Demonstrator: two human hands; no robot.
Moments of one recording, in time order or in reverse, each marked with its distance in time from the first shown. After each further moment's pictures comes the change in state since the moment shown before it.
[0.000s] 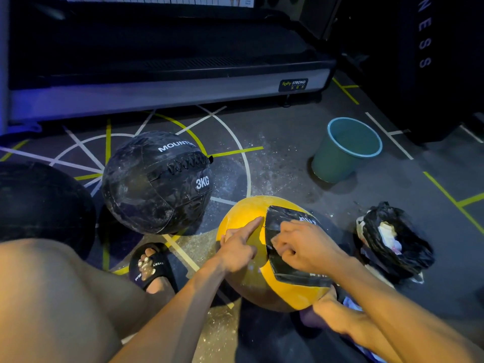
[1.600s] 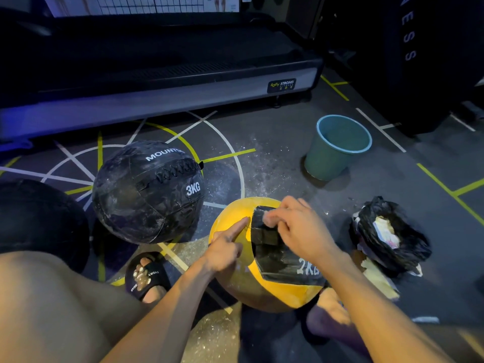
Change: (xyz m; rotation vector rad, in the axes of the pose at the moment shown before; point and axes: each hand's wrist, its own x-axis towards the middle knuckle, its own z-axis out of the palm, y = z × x) left_hand 0.016 -0.010 -0.007 -0.252 0.020 0.046; right_hand 0.002 -0.003 -0.033 0.215 0.208 0.264
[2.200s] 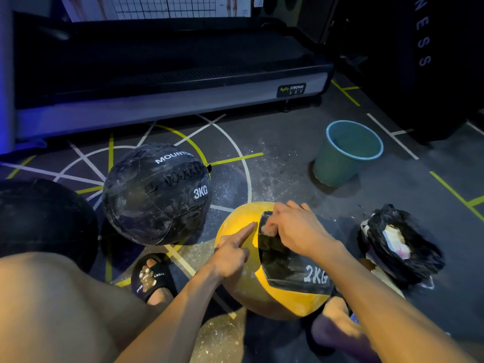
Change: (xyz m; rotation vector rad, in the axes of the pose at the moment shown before) left_hand -0.006 0.007 -0.001 0.102 0.028 -0.044; right_hand 0.035 -0.008 0.003 -0.233 -0.258 -0.091
